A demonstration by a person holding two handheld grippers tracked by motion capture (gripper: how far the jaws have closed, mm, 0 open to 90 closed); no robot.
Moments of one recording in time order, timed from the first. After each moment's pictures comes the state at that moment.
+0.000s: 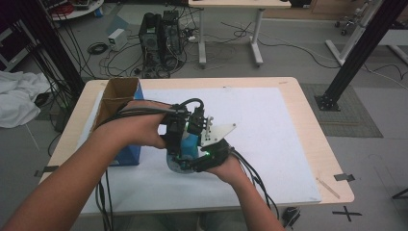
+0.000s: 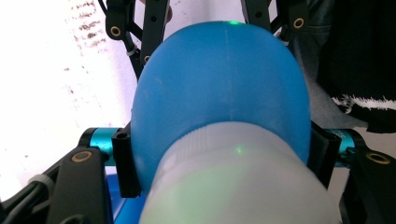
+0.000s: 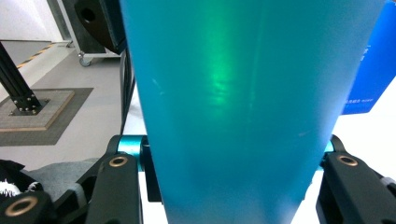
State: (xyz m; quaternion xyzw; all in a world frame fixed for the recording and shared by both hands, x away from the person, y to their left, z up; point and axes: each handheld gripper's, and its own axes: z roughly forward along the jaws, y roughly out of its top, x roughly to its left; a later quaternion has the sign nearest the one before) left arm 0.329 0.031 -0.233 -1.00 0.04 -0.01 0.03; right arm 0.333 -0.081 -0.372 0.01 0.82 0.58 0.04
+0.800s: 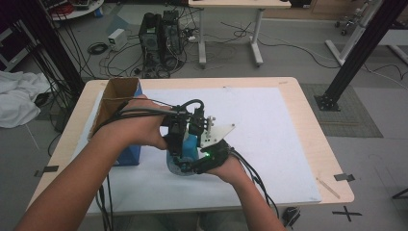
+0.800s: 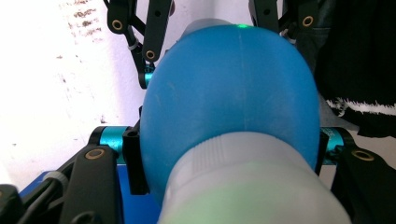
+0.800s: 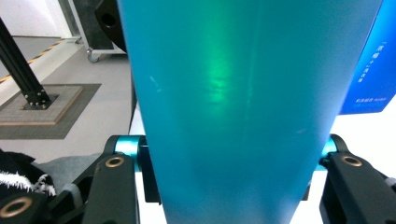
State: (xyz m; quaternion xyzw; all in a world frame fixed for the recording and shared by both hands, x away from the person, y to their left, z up) left arm 0.327 0.028 -0.234 -1.00 0.01 0.00 0.04; right arm 0.310 -0.087 -0.369 0.10 0.85 0.51 -0.10
